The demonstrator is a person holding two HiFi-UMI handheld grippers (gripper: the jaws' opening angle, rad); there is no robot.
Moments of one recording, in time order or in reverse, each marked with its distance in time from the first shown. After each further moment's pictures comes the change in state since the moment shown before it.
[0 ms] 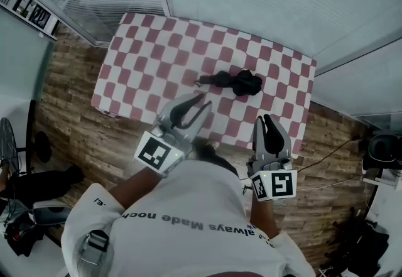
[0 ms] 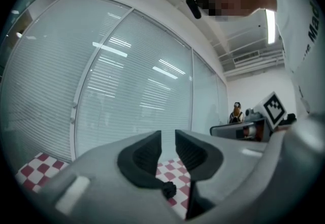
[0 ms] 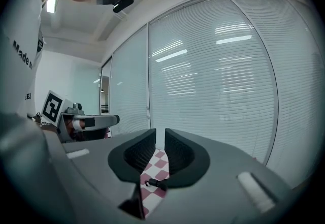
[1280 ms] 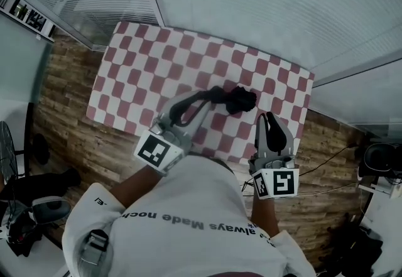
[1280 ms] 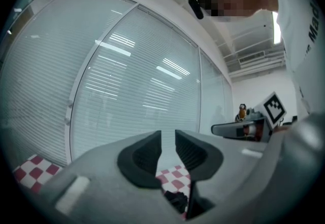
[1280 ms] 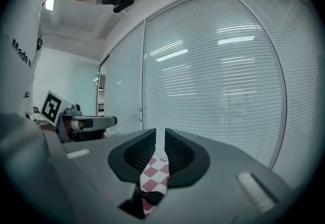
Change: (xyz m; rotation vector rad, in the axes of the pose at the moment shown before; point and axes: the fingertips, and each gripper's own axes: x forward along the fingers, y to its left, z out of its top) left arm 0.081 0.056 0.010 -0.028 -0.020 0.028; right arm 0.075 -0.065 0.024 -0.027 -0.002 -0.002
